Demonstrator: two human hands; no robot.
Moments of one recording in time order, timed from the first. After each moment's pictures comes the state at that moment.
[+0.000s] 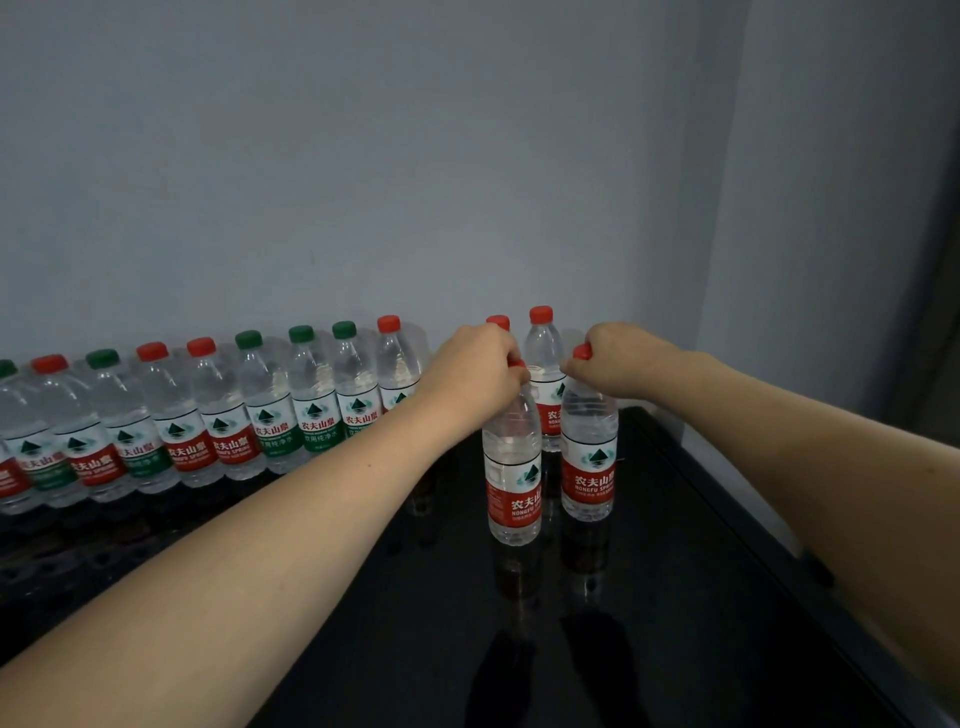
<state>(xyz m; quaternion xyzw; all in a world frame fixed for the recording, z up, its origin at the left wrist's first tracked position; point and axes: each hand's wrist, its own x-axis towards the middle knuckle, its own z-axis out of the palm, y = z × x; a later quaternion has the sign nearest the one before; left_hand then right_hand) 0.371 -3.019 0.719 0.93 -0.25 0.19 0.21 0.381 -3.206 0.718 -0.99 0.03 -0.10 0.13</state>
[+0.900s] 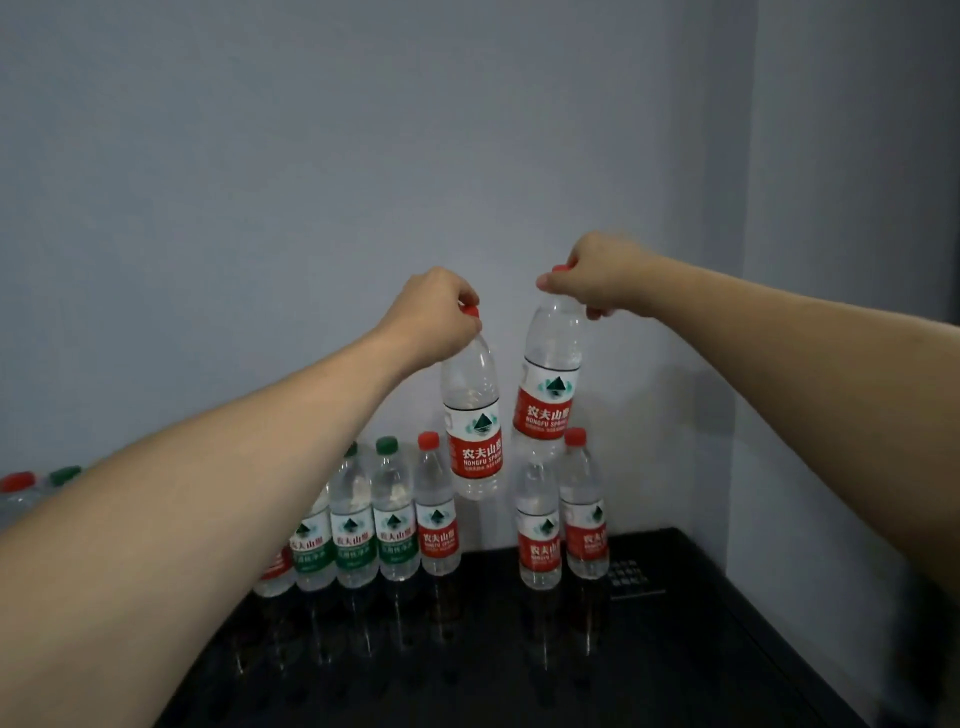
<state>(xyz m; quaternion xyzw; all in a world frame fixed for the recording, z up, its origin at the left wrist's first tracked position) 0.414 -2.957 0.890 0.90 -0.20 0.31 0.25 0.387 -3.155 0.928 -0.95 -0.03 -0.25 0.19</state>
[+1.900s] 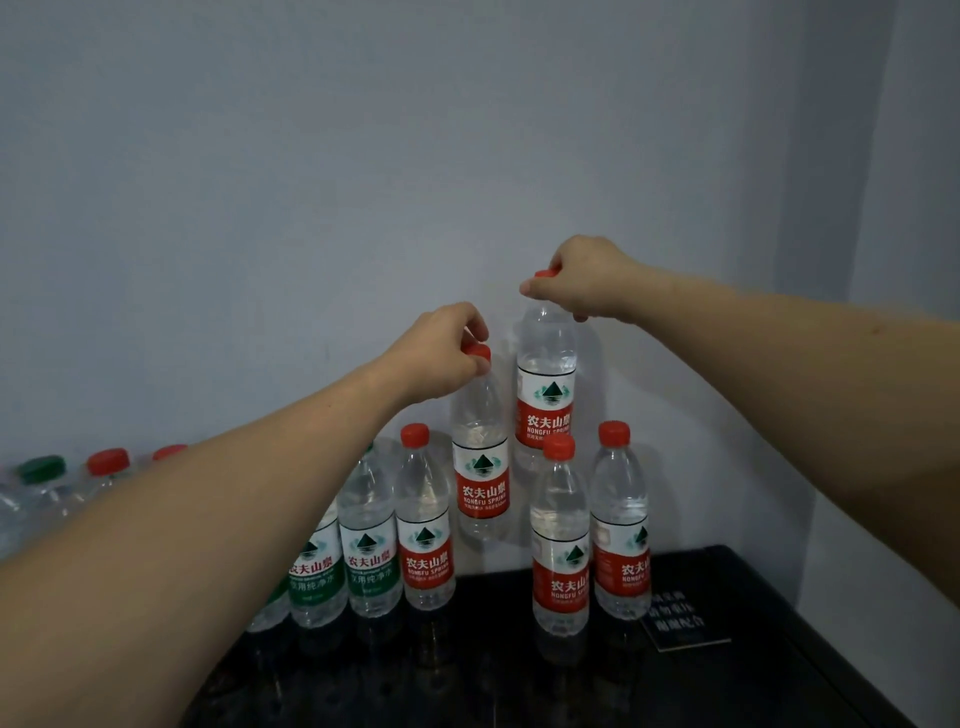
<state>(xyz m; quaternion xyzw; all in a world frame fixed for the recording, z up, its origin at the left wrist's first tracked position) 0.566 -2.955 0.800 0.91 -0.24 0.20 0.29 0.554 -3.150 0.863 -0.95 -0.05 -0.25 0.18</state>
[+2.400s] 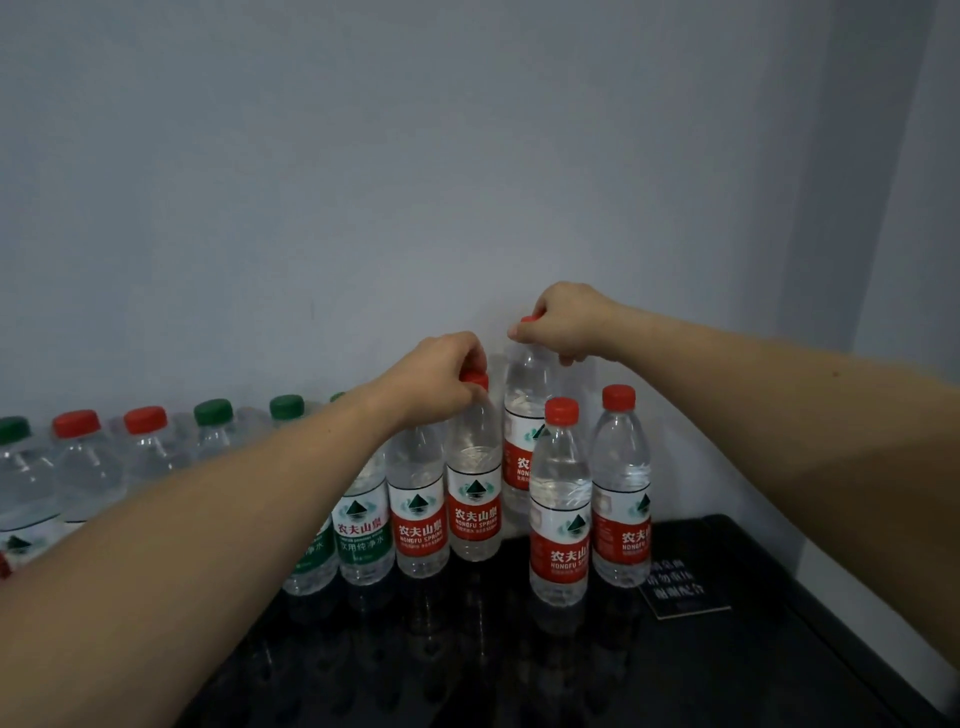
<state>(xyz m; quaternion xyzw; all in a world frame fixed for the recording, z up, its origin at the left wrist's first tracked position) 0.582 -2.952 0.736 0.92 -0.27 0.16 0.22 0.577 -3.139 0.788 -0.97 -0.04 -0.14 0.19</state>
